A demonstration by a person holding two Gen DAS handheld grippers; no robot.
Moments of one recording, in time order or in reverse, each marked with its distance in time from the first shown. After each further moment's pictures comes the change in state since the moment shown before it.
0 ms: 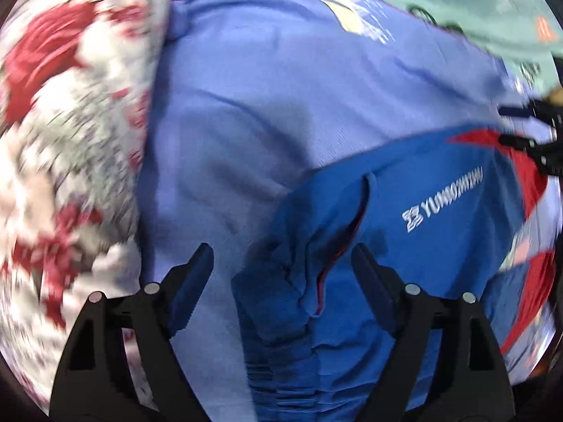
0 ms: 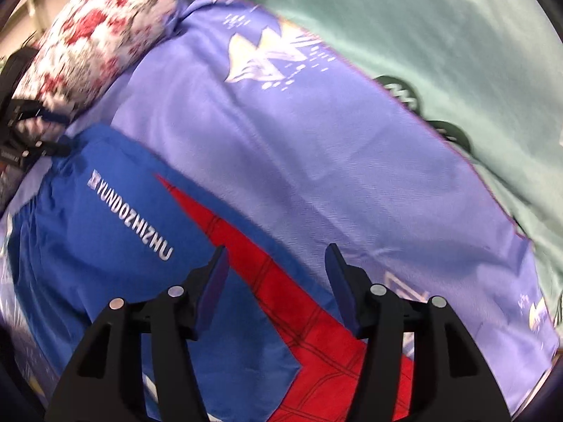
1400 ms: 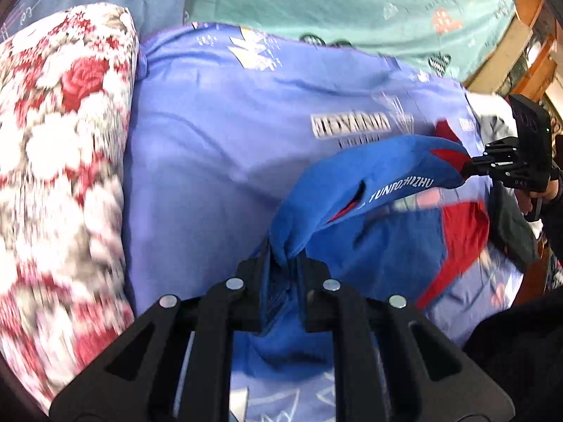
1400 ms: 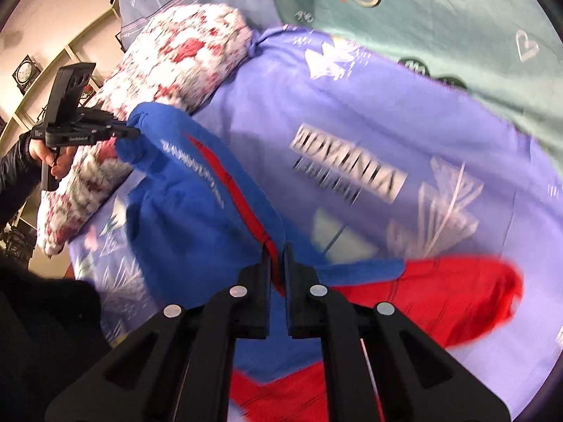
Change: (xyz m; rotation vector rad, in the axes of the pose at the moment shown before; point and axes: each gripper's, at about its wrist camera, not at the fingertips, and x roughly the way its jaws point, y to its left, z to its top) left arm -0.117 -0.051 -0.106 0.100 -0.150 -0.209; right arm -0.131 0.077 -0.142 0.172 -0.110 0.260
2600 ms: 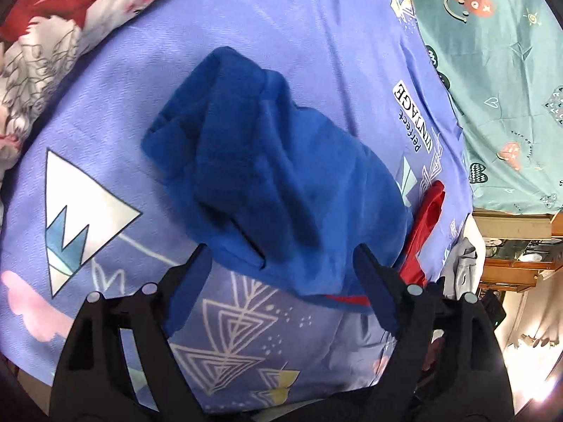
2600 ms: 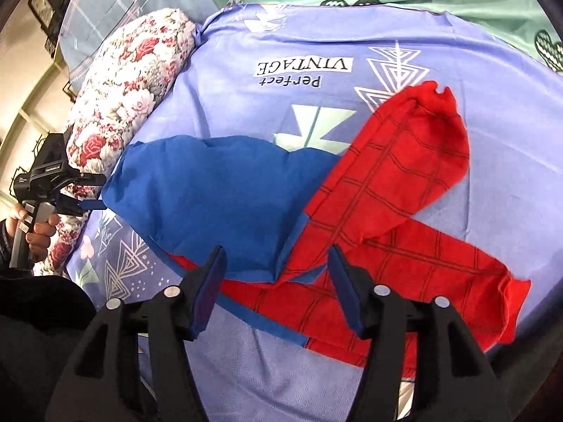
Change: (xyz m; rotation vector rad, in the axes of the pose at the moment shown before) left arm 0.032 0.017 -0.132 -0.855 0.131 -0.184; right arm -0.007 0.031 -0.118 0.335 -0.058 -0.108
